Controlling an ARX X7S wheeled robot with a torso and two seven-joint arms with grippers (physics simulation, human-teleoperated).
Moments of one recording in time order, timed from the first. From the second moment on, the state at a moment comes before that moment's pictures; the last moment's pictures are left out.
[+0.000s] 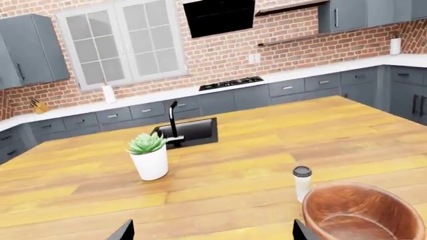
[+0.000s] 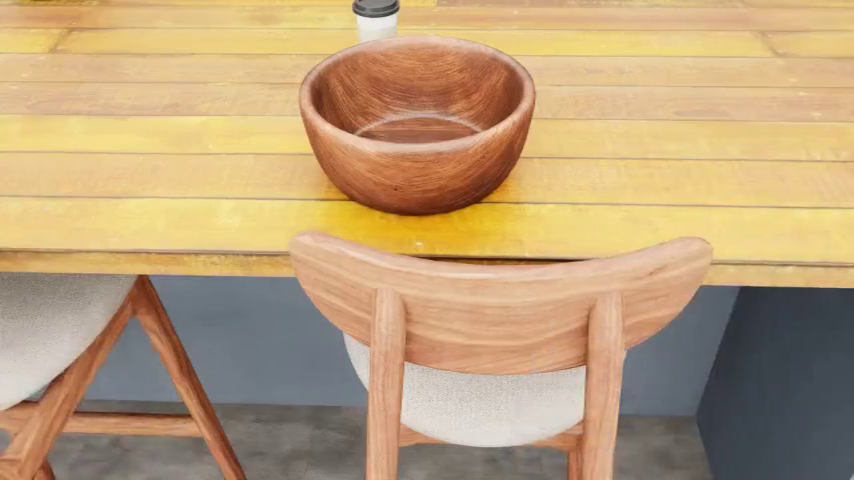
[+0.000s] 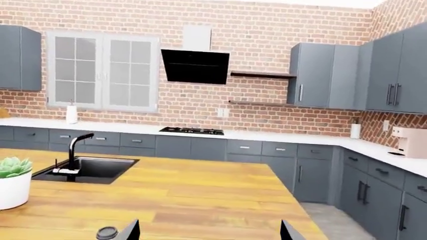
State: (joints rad) left arm -1.75 -0.83 0.32 0.01 -1.36 -1.45 -0.52; right arm 1.50 0.60 -0.08 -0.09 0.79 1.27 0.20
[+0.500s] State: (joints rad) left arm -2.07 -0.63 0.65 -0.59 -0.93 -1.11 -0.10; right arm 1.71 0.46 -0.23 0.26 0.69 1.11 0.16
